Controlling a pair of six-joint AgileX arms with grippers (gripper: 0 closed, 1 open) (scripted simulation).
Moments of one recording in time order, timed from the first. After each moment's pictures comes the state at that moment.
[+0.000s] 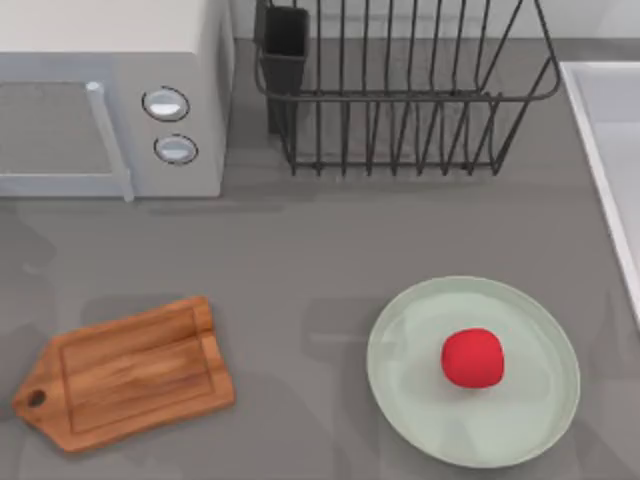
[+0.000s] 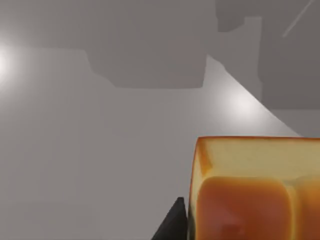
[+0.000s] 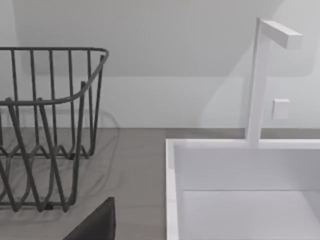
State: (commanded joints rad) left arm 0.29 1.70 1.19 -1.12 0.01 0.97; right arm 0.00 0.00 0.00 0.00 0.00 0.00
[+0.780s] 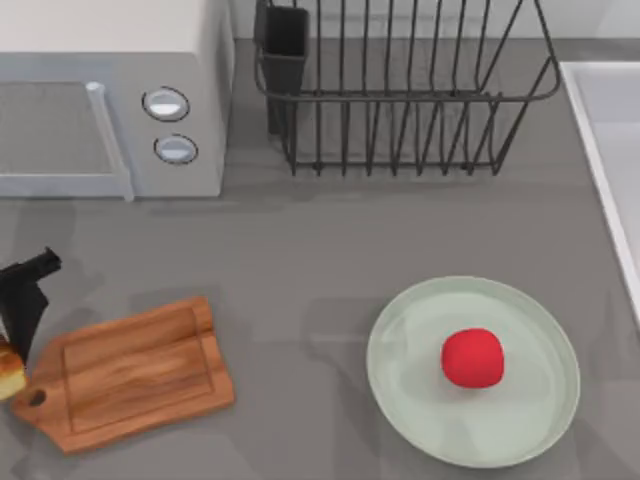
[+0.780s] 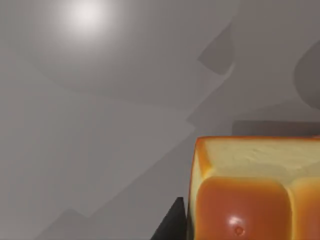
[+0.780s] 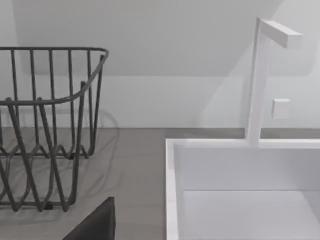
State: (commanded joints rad) left arm 0.06 1.80 1.08 -1.12 0.05 -0.67; right arm 0.00 0.00 0.00 0.00 0.00 0.00
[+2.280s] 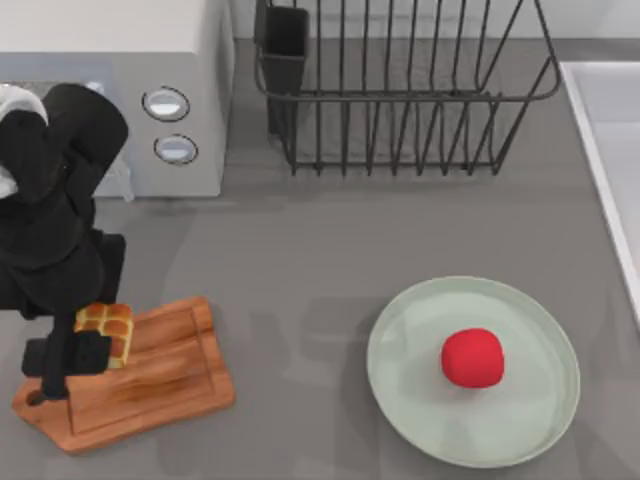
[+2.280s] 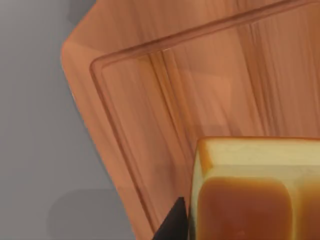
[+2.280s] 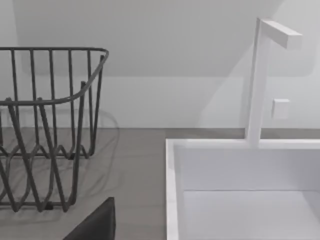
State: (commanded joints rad) left arm -0.31 1.60 1.02 -0.98 0.01 -1.90; right arm 0.00 0.00 0.00 0.00 0.00 0.00
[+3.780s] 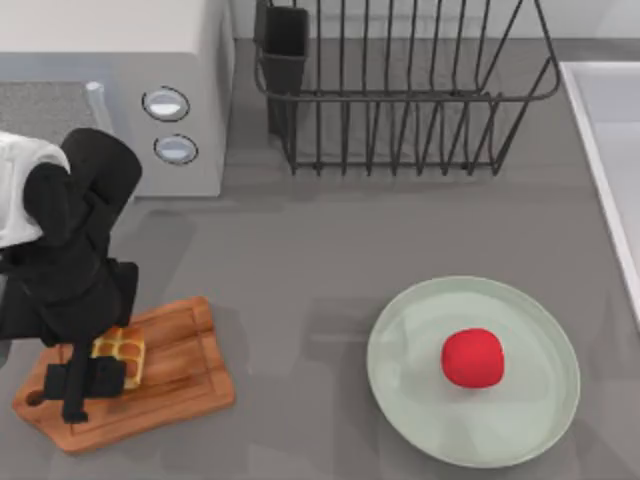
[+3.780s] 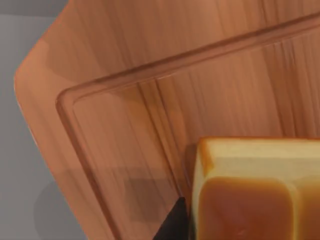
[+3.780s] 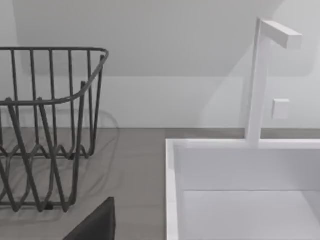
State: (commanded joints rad) left arm -0.32 1.67 0.91 -0.79 0.01 -1.90; right arm 0.00 0.00 0.00 0.00 0.00 0.00
